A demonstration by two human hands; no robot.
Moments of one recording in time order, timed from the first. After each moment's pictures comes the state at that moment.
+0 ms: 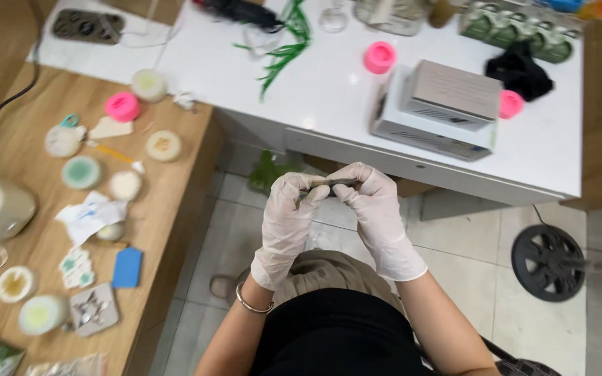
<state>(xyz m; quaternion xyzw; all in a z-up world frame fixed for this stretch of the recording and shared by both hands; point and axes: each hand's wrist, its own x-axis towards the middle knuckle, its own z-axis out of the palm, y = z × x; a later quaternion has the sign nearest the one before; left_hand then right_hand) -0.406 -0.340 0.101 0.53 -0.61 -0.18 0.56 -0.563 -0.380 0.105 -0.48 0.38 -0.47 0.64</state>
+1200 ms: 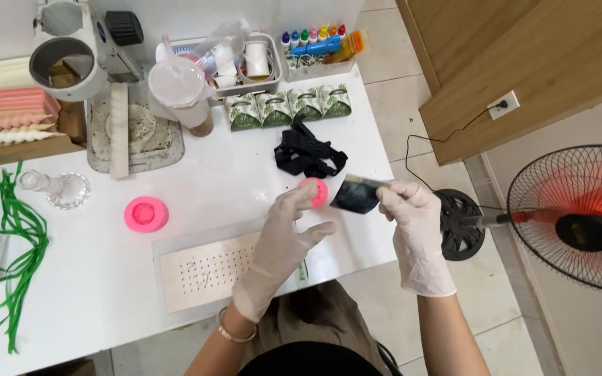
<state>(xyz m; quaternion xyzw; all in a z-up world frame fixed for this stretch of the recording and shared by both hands) -0.803 -0.724 0.101 0.41 -0.66 -0.53 0.34 -1.042 -0.670 0.076 -0.28 0.56 -0.66 0.42</state>
